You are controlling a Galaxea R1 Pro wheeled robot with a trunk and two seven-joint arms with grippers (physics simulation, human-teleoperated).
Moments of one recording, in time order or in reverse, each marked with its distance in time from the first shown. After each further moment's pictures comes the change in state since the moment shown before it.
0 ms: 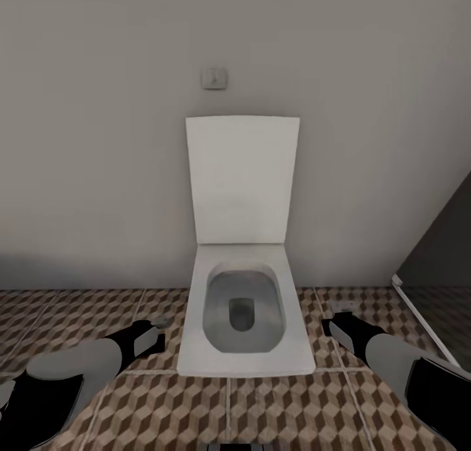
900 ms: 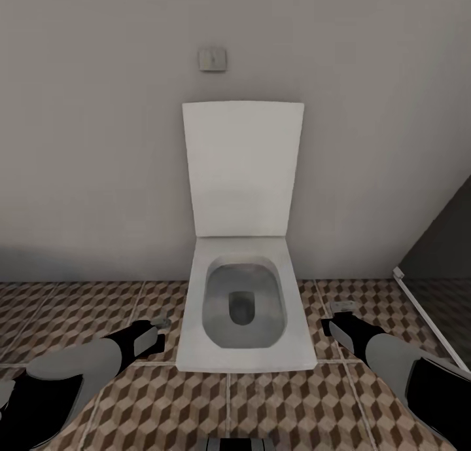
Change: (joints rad) left arm 0.000 0.001 -0.001 0.000 0.000 0.000 0.000; right arm 0.000 -0.001 -0.001 -0.004 0.000 -0.001 0.002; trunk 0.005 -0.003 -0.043
